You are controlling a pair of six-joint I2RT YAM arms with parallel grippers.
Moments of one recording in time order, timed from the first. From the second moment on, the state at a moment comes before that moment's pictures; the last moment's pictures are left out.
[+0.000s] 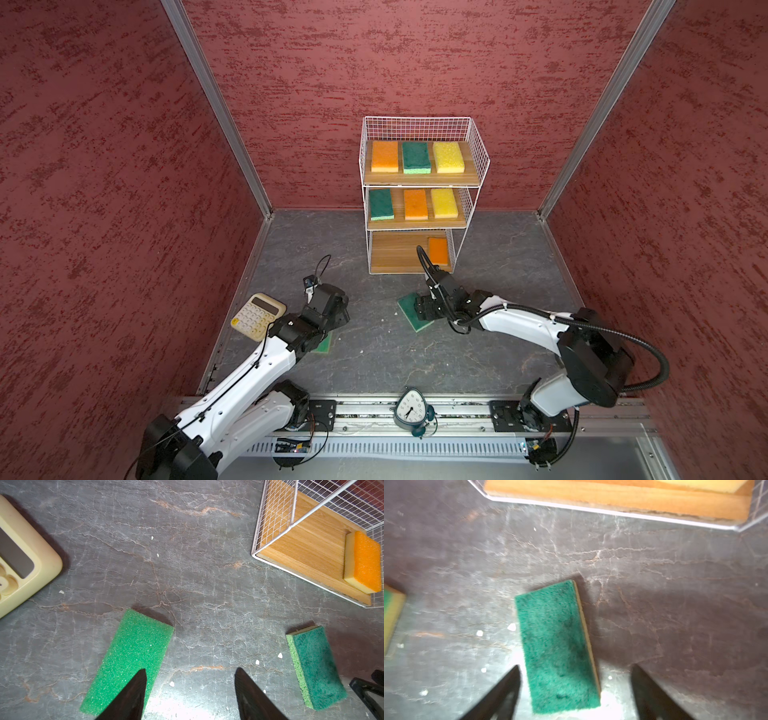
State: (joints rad) left arm -0.52 0.89 0.64 -0.69 -0.32 -0.80; right arm 0.76 1.53 0.87 -0.27 0.06 0.49
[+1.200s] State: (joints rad) left arm -0.52 0.80 0.62 -0.73 -0.32 -0.84; right arm 0.89 1.68 0.87 -0.32 0.15 0.38
